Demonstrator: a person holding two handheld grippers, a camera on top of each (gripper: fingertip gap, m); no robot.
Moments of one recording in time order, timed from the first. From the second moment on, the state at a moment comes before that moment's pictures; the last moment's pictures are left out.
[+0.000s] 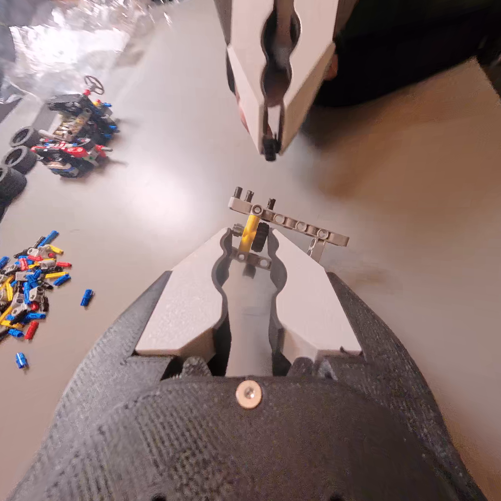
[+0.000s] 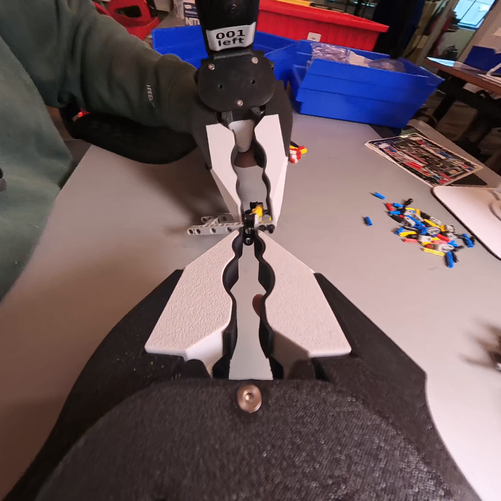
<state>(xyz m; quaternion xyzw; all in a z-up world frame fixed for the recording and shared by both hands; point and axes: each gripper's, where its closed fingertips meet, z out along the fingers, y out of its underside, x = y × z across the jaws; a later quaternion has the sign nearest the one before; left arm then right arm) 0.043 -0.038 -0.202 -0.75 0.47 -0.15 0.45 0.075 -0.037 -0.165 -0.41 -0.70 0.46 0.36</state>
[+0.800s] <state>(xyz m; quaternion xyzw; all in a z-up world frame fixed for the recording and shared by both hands) 0.046 -0.048 -0.188 -0.75 0.43 -0.18 0.47 0.055 -0.059 -0.165 -0.38 -0.70 0.43 0.41</state>
